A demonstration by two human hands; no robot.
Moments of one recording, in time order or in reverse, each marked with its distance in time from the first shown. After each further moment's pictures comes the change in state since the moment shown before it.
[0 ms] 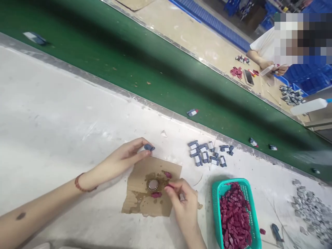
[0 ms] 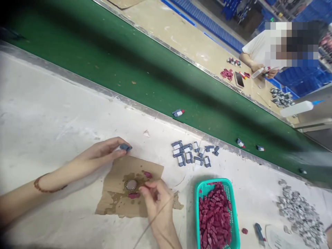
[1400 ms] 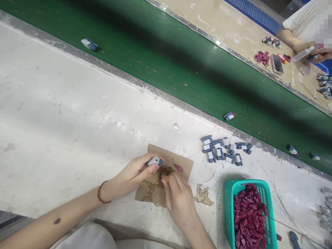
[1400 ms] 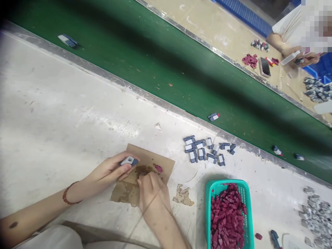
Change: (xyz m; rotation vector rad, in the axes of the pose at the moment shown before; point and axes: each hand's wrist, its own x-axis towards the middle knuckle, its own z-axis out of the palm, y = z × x) left_hand -0.042 -0.041 0.021 -0.007 -0.083 -0.039; right_hand 0.006 -0.003 0.025 -0.415 -0.273 -0.438
